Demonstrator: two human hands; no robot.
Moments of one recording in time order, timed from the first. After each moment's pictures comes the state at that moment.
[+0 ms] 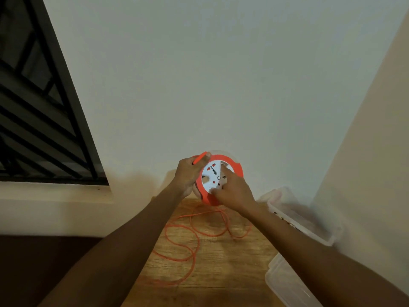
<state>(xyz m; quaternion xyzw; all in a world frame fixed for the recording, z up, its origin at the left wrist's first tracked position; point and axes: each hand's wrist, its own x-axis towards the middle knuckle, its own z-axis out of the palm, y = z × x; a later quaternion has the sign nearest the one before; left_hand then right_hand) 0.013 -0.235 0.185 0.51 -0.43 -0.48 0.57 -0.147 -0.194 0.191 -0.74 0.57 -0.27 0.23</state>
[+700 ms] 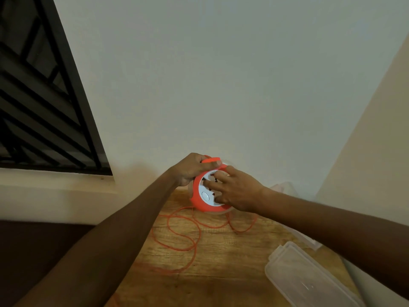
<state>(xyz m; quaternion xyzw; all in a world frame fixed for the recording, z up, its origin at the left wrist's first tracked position) 0.037 -0.230 0.190 0.50 -0.57 -0.52 0.38 -0.164 -0.177 0.221 -0.87 0.13 0.17 -0.44</state>
